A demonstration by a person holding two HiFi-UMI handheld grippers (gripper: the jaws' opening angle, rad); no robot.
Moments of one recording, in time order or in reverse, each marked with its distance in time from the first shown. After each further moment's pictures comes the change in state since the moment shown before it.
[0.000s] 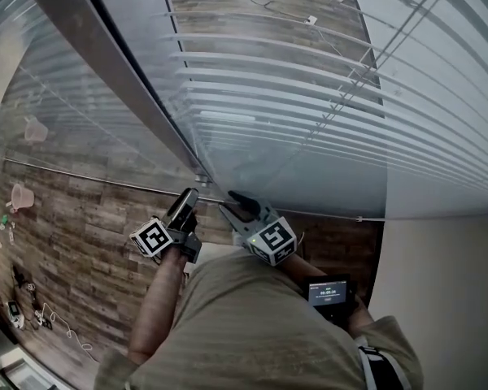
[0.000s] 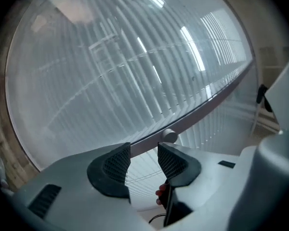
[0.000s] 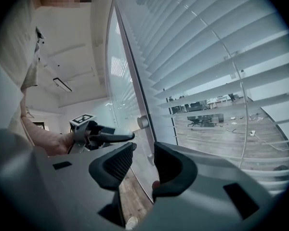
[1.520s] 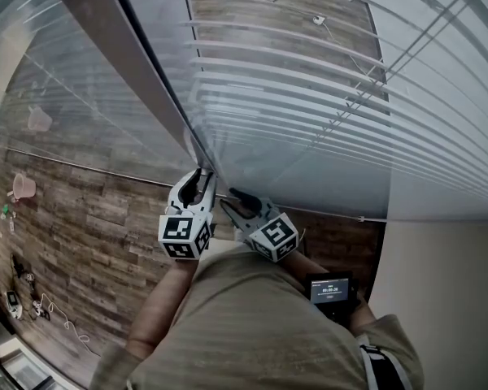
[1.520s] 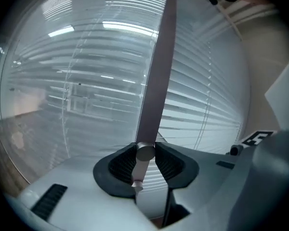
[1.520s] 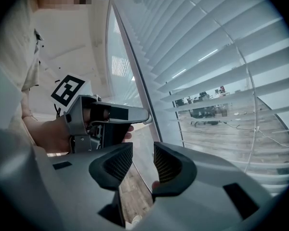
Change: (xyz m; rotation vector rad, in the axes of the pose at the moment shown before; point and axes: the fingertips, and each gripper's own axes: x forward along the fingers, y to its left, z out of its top) left arm 0.030 -0.058 0.010 0.840 0.053 0.324; right arm 0.006 0.006 -0.010 0.031 0.019 0.035
